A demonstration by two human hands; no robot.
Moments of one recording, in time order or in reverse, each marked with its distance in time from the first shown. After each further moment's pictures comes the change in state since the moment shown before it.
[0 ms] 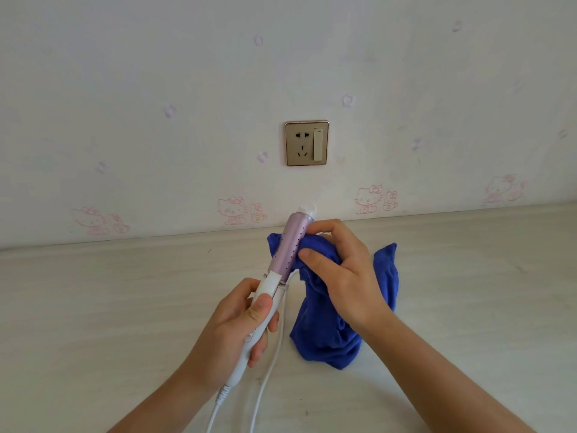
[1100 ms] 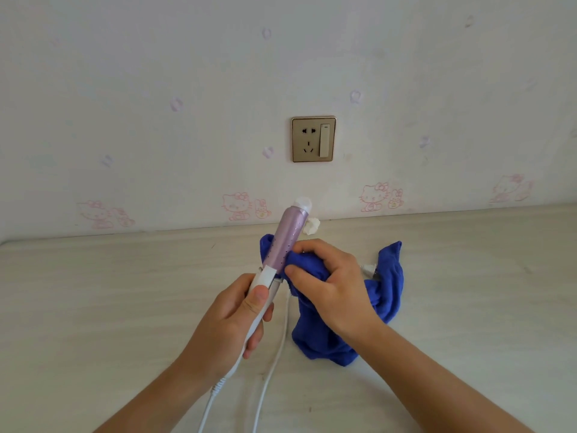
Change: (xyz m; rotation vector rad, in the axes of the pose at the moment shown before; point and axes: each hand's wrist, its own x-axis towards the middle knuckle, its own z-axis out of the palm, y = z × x) left_hand 0.000 0.000 -0.009 0.131 0.078 0.052; right_hand -0.012 0.004 0.021 -0.089 -0.043 0.046
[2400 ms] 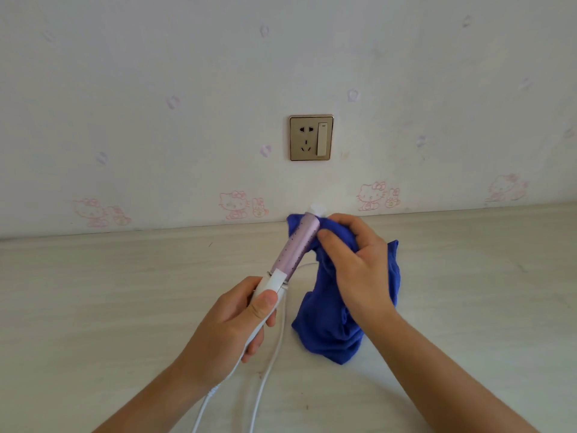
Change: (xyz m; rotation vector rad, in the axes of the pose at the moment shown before) left_hand -0.004 0.000 0.003 0.038 -0.056 -0.013; right_hand 0.011 -0.005 -0.020 0.085 0.305 0.023
